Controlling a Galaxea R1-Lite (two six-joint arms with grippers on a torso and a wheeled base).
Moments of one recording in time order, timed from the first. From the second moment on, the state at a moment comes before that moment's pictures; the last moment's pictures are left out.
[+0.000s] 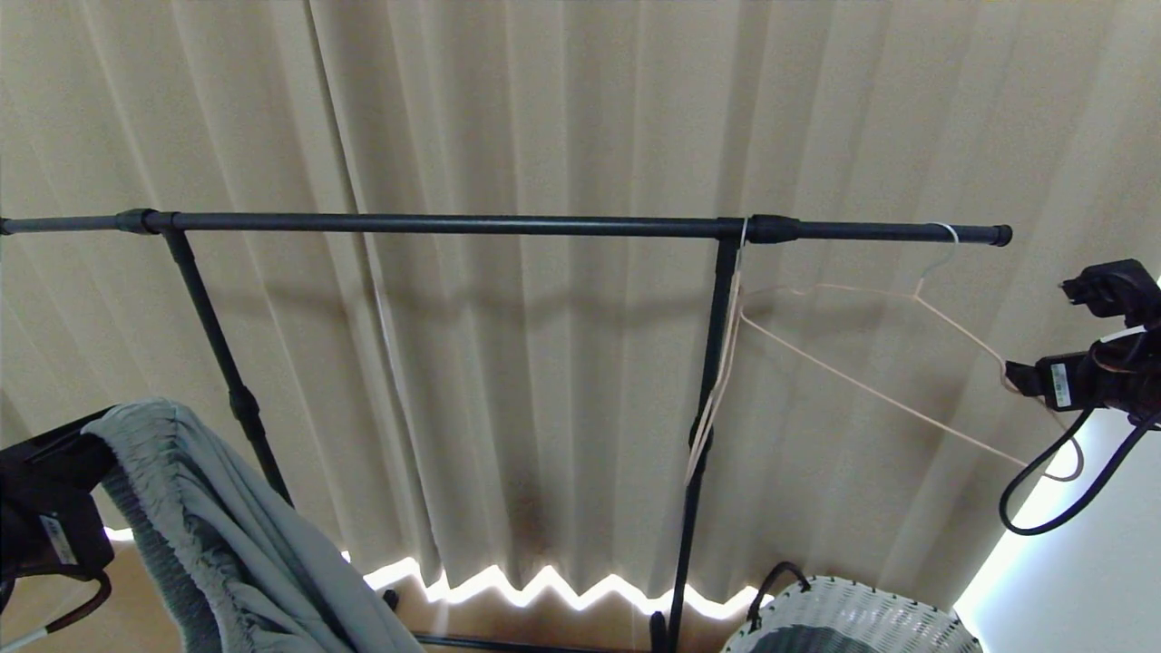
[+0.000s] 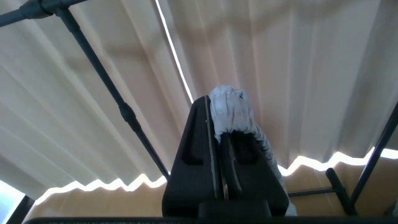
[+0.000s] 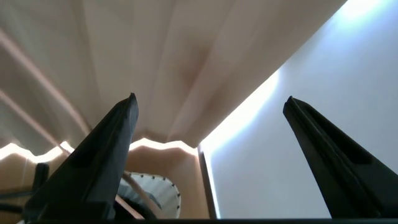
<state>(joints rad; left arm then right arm) -0.08 0.96 -0.35 -0.52 0.02 0.27 -0.29 1.72 -0.84 -0.48 -0.14 -0.28</state>
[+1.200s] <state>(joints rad) -0.08 0.96 -0.34 -0.52 0.02 0.27 -0.19 1.50 -0.75 -0.44 0.12 -0.12</state>
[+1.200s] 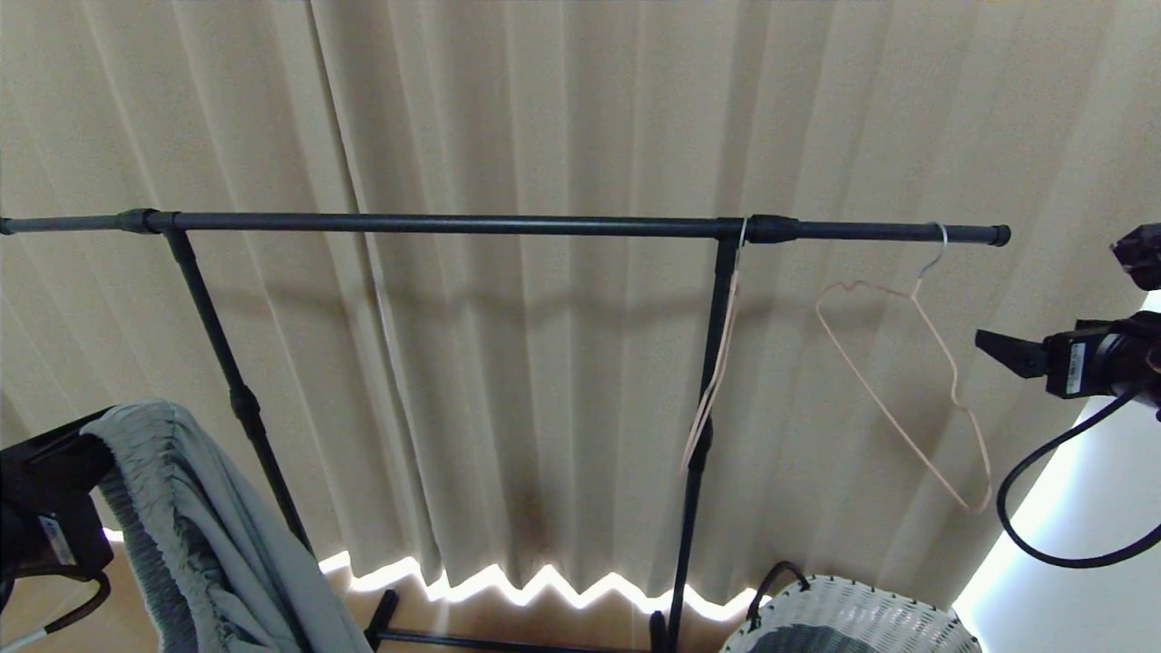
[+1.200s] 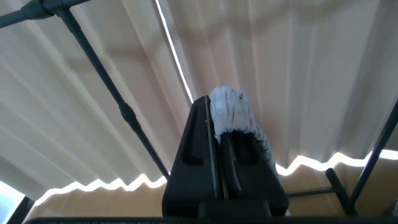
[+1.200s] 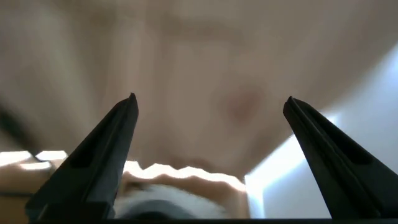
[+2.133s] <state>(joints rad) -0.08 0.96 -0.35 -0.52 0.02 0.27 -0.05 1.57 -0.82 -0.21 -0.03 -0.07</state>
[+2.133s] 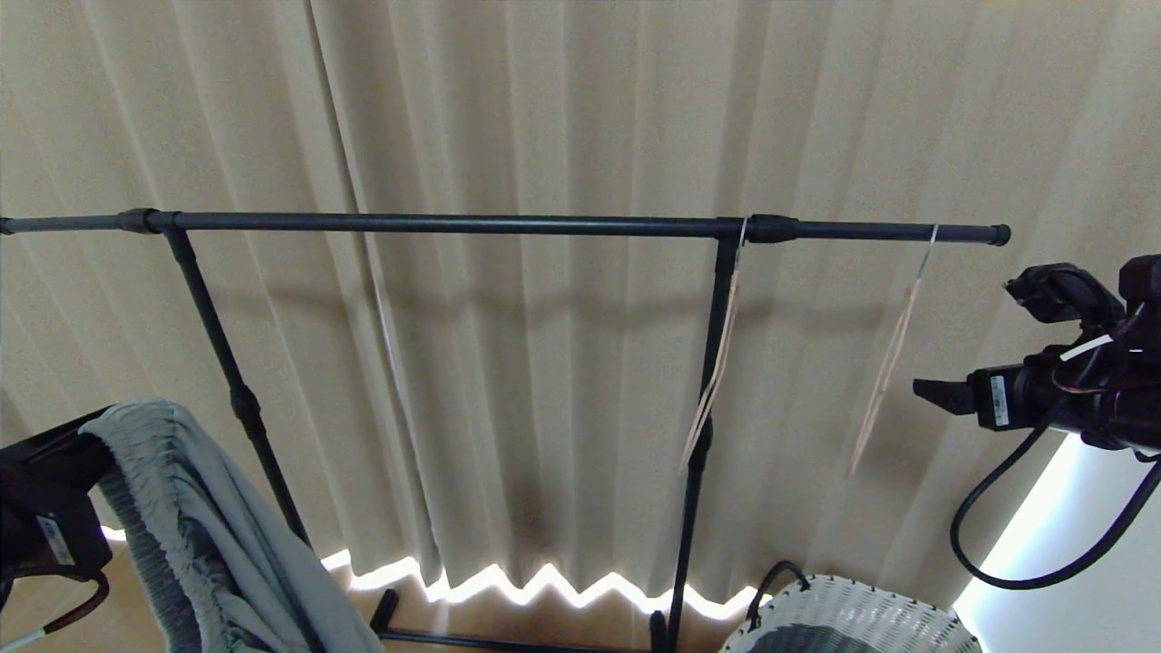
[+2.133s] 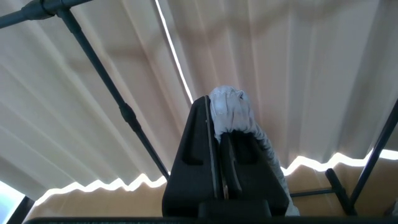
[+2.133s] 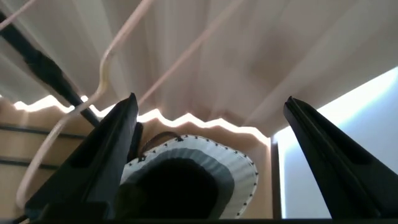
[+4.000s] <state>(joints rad) -0.08 0.94 -0.34 -0.52 0.02 0.27 0.05 1.67 -0.94 -0.19 -0.10 0.09</state>
